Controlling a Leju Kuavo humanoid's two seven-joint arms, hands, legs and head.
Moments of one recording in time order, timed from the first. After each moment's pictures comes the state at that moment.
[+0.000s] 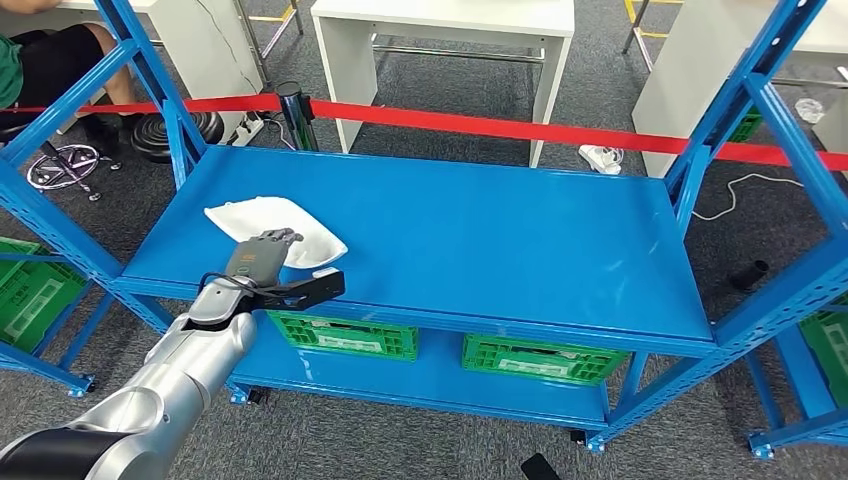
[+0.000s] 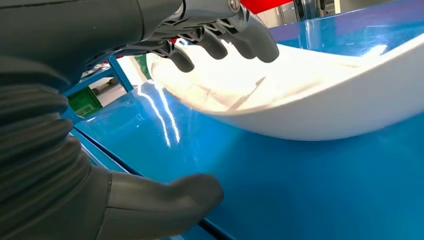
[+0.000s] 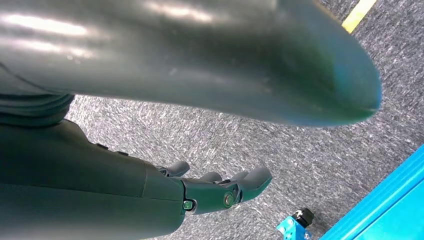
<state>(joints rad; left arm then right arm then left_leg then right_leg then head) -0.87 -0.17 -0.17 -0.26 -1.42 0.17 -0.12 -0.07 0.16 -0.78 -0.19 1.20 -0.09 -0.30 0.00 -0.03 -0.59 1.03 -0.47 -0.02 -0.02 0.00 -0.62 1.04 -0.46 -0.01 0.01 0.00</state>
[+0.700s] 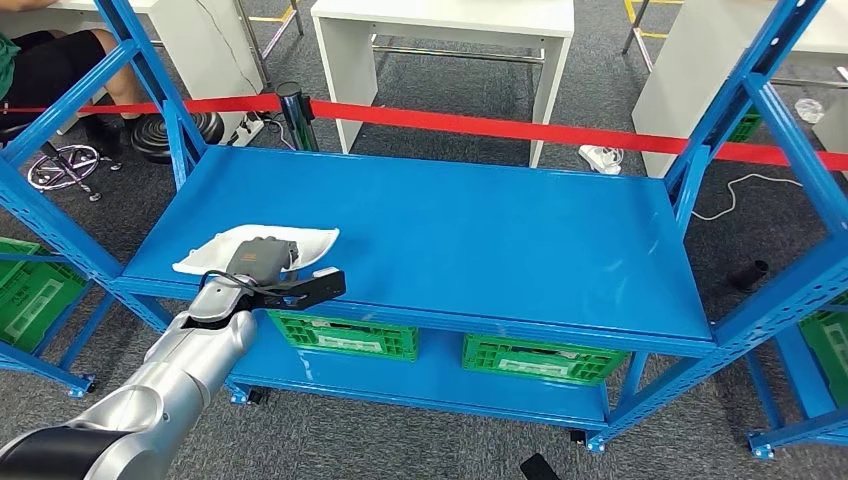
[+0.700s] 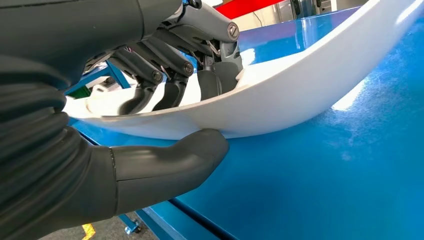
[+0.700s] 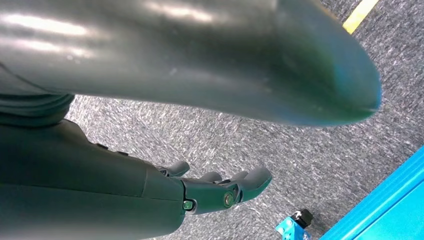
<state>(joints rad) -0.88 -0.17 -0.17 -0.27 -1.42 0.14 -0.12 -0.08 0.16 -0.78 -0.19 1.20 -0.08 -0.30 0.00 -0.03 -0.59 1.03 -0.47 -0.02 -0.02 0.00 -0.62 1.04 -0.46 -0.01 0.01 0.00</state>
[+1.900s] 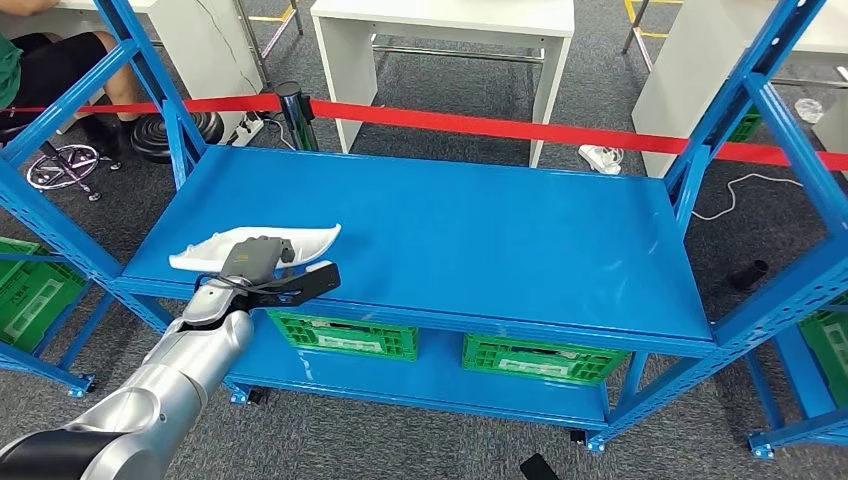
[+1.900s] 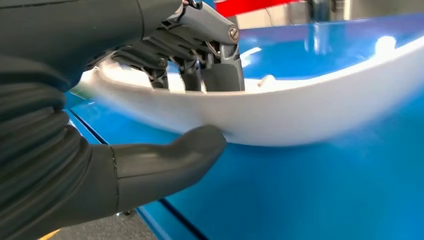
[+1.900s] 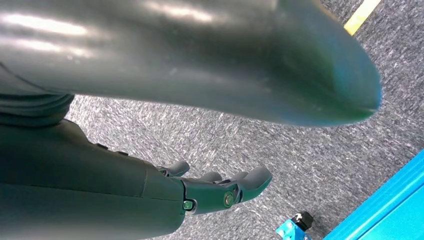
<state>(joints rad) -0.87 -0.16 -0.14 -0.27 -1.34 0.18 -0.14 -0.08 0.16 -0.78 -0.19 1.20 -0.08 -0.29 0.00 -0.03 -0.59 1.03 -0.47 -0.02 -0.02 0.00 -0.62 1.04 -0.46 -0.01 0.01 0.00</state>
